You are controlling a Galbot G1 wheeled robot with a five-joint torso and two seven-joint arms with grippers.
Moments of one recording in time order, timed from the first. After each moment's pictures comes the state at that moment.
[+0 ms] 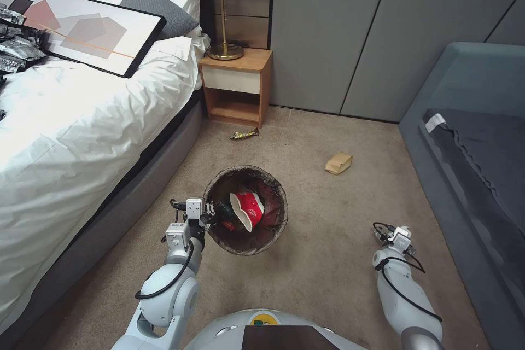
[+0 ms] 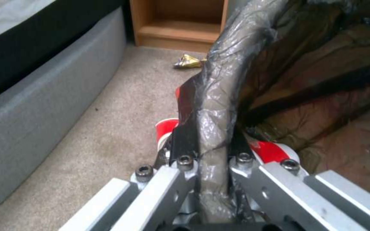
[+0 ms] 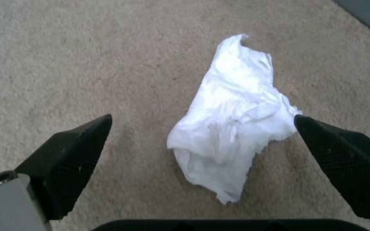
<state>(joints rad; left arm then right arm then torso) 1.56 -1.40 -0.35 -2.24 -0.19 0.44 -0.23 -0.94 1.32 0.84 0.80 0.33 0.00 0.28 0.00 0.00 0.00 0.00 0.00</state>
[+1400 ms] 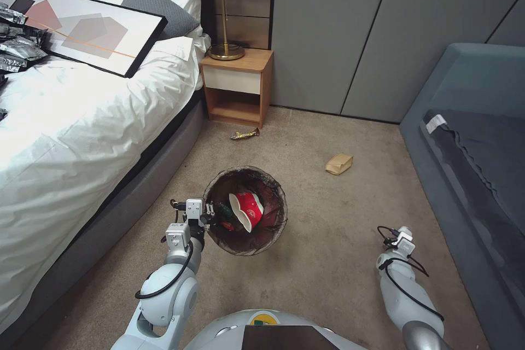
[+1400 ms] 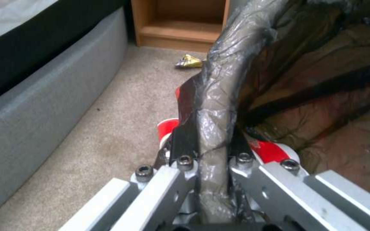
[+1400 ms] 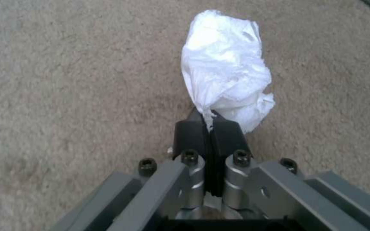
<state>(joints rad) 1.56 -1.39 -0.35 -2.24 -0.20 0.44 -0.23 -0.91 1.31 0.89 0.69 0.32 0.03 0.24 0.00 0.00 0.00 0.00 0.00</state>
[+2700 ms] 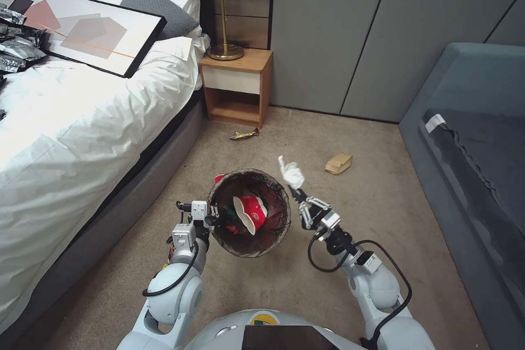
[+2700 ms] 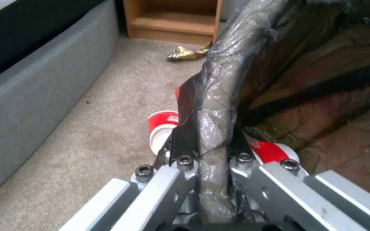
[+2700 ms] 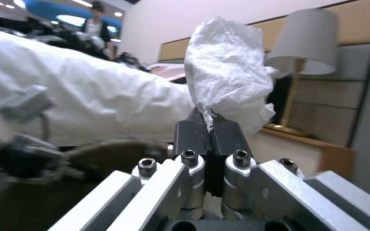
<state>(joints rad) 1.55 -1.40 -0.33 -2.20 -0.19 0.44 -0.22 -1.49 1.38 0.51 1.92 0.23 0.54 -0.71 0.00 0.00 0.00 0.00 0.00</state>
